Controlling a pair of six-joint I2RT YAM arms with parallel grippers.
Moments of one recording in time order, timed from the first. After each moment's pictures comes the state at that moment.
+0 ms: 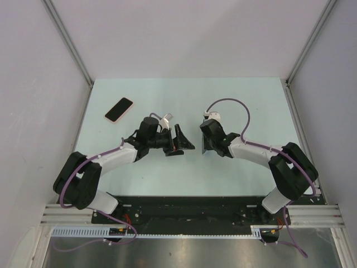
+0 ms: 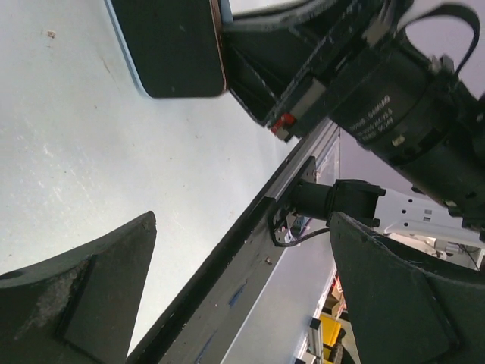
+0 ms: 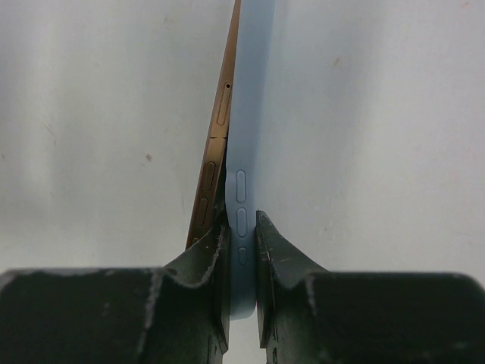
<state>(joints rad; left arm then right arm) -0.55 1.45 0.73 0.16 0.64 -0.89 0.70 1.61 0.93 -0.15 0.33 0.47</state>
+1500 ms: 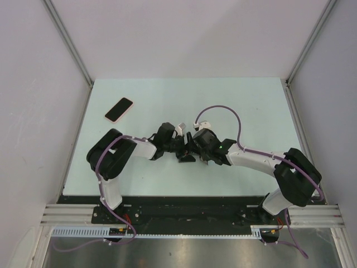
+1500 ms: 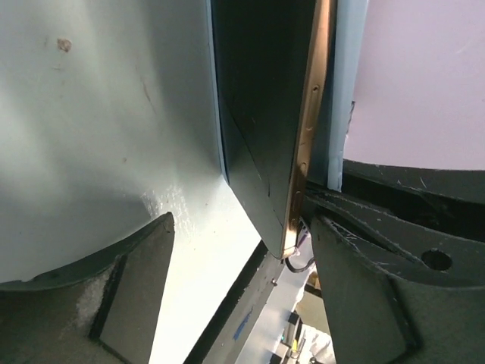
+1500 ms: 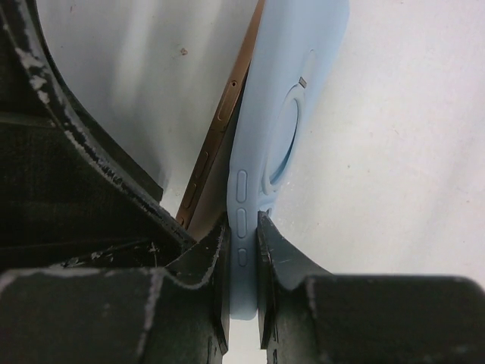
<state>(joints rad) -0.63 1.87 0.78 0.48 0.68 -1.06 0.86 1.55 0.92 -0.34 0.35 0.37</state>
